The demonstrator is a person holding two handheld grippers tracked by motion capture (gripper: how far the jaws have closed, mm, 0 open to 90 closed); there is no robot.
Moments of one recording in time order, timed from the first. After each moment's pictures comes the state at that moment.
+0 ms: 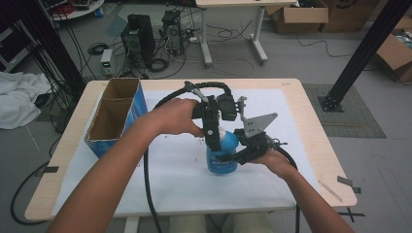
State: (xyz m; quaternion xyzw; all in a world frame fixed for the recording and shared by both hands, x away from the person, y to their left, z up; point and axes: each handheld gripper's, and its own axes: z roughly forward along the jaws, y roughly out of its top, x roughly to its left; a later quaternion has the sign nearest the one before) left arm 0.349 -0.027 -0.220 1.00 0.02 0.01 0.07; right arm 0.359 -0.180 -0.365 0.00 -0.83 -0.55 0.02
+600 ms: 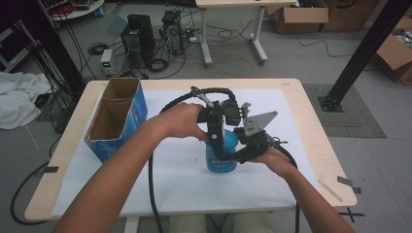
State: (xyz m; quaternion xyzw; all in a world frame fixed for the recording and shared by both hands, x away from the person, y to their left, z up) left arm 0.351 -0.037 -0.237 1.00 0.01 0.00 0.07; right arm 0.359 -0.178 -0.358 0.00 -0.83 -0.55 0.03
